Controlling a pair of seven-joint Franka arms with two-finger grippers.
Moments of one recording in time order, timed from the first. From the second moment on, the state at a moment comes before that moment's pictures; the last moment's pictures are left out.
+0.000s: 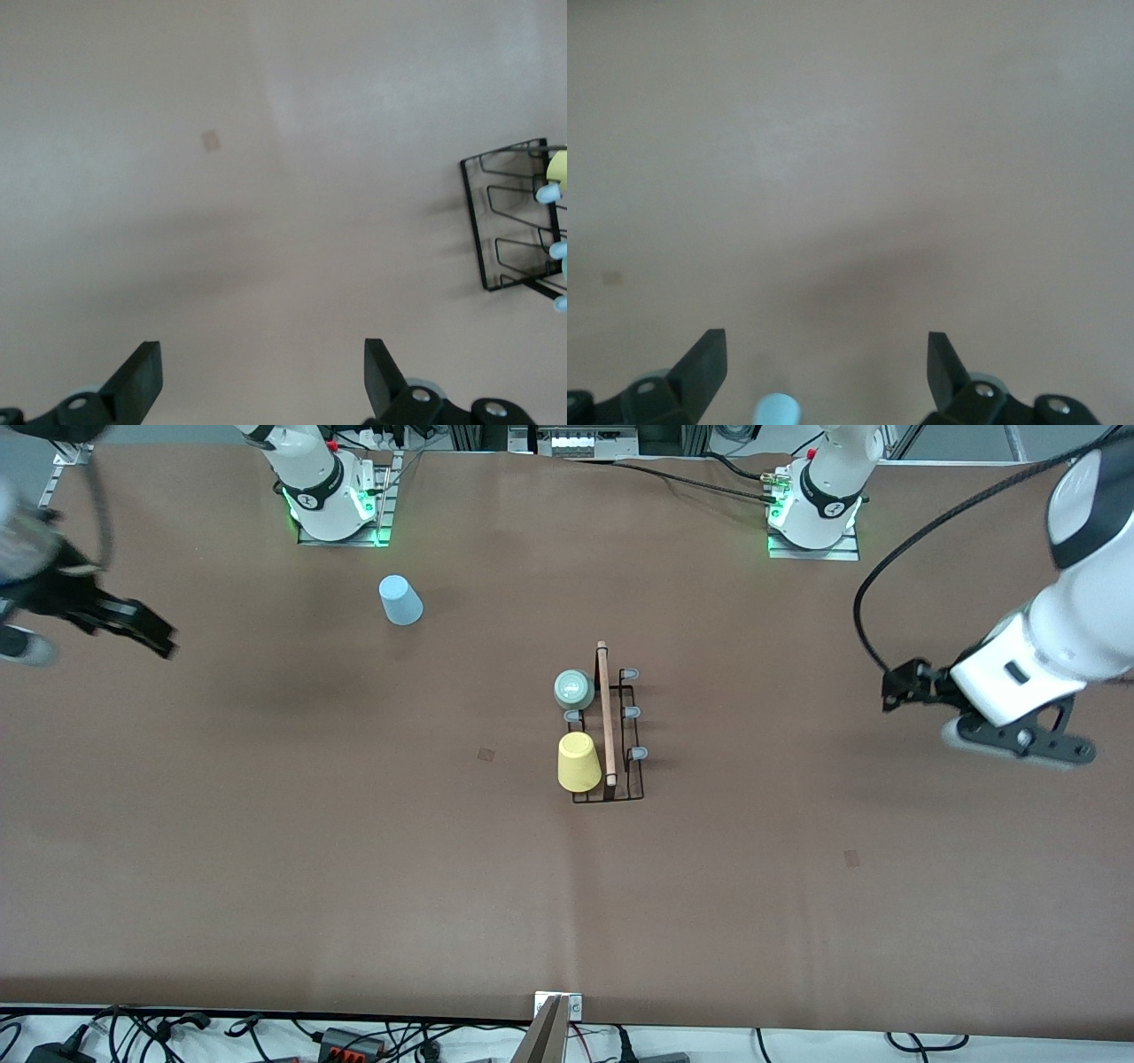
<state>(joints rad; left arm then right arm) 0.33 0.24 -0.53 -1.40 0.10 1.53 -0.04 -0.09 -0.03 0.11 -1.62 -0.10 1.60 0.25</state>
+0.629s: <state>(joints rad) 0.00 0.00 -0.10 -1.62 0.07 1.61 0.11 -0.09 0.01 -0.01 -1.55 -0.02 1.58 0.00</state>
